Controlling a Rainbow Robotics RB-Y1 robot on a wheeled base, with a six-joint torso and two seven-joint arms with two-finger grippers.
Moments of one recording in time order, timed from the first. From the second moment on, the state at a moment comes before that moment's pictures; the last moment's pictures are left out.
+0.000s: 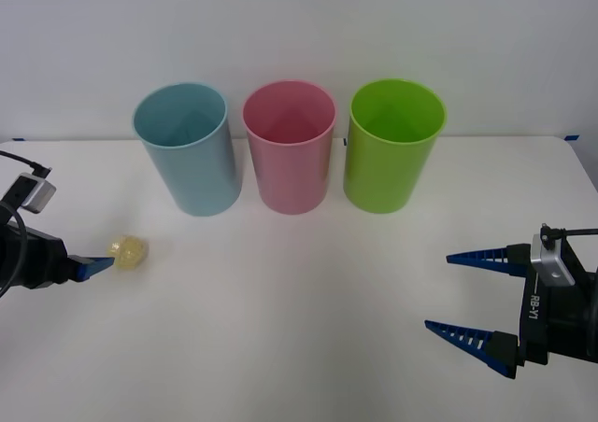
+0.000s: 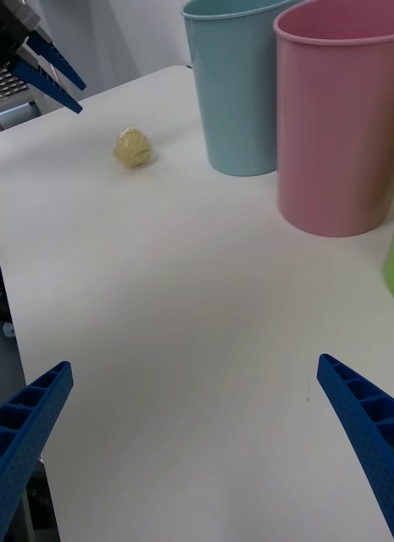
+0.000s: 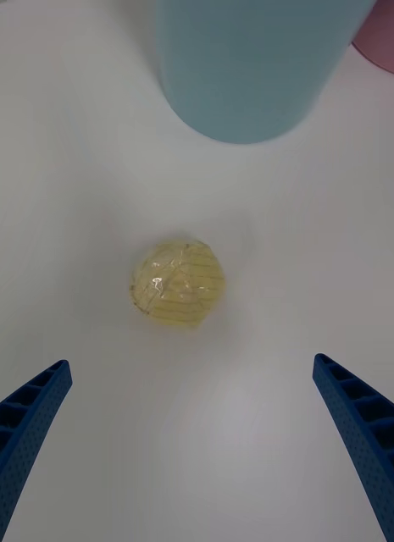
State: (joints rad) right arm 0.21 -0.47 -0.33 -2.05 1.54 -1.40 -0.47; left arm 0.06 1.24 -0.11 -1.98 -1.99 -0.87 1.63
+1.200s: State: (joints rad) right arm 0.21 -0.47 -0.33 -2.05 1.54 -1.40 -0.47; left arm -0.46 1.14 -0.62 -1.51 -1.95 -0.88 1.67
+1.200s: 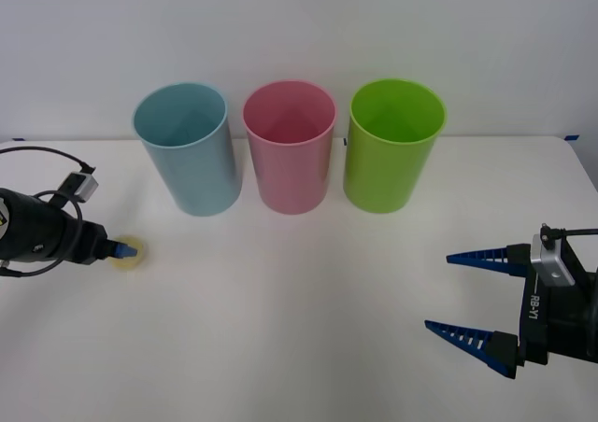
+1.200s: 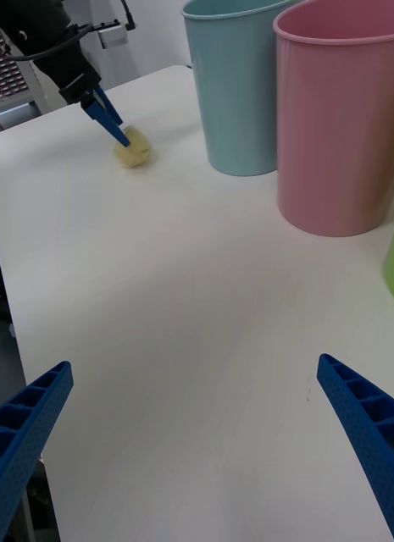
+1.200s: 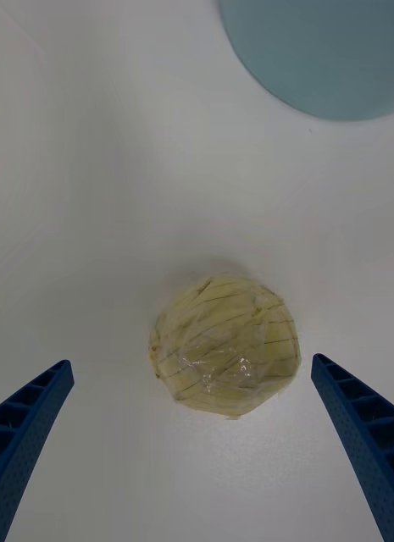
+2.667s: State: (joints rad) right arm 0.21 -0.47 -0.33 -2.05 1.54 -1.40 -0.47; left arm -0.61 0.94 -0.68 -1.23 -1.97 -0.92 1.59
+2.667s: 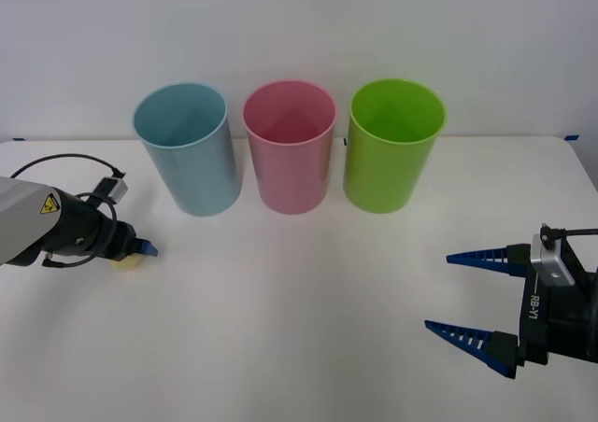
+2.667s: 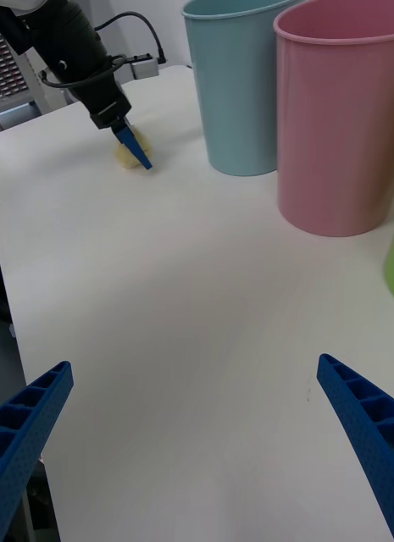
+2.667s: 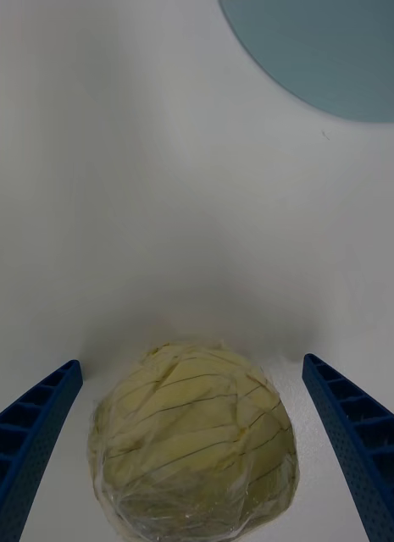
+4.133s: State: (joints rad) right arm 0.21 -0.47 -0.33 -2.05 1.54 -1.40 -0.47; left arm -0.47 0.98 -0.49 -1.22 -1.66 -0.92 0.98
